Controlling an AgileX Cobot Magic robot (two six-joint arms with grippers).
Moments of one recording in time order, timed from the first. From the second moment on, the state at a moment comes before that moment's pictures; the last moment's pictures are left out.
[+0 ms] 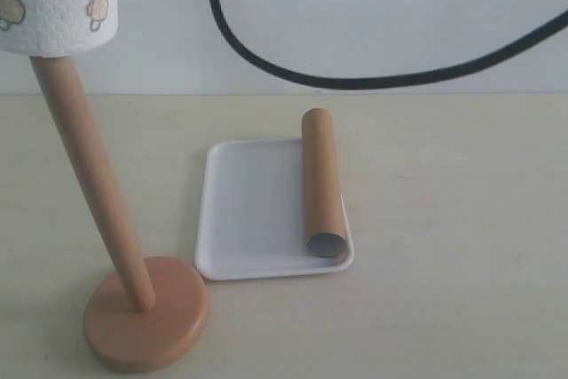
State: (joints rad) left arm 0.02 0.00 0.00 0.18 0.31 -0.30; right arm 0.89 1.55 -1.43 -1.04 -0.30 1.27
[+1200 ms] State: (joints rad) left arm 0.02 0.00 0.00 0.18 0.31 -0.30; right arm 0.91 1.66 -1.39 -1.09 -0.31 1.28
